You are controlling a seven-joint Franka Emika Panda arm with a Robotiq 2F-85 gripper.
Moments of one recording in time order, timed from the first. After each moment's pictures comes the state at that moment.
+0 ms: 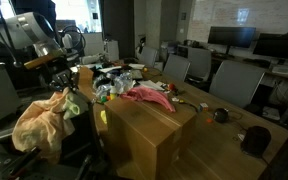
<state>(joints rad) 0.20 0.05 0.19 -2.36 -0.45 1.99 0.22</state>
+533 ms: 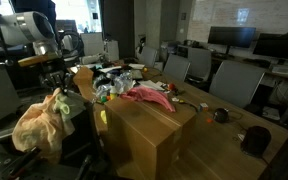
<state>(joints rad) 0.20 0.05 0.20 -2.34 -0.26 2.03 0.20</state>
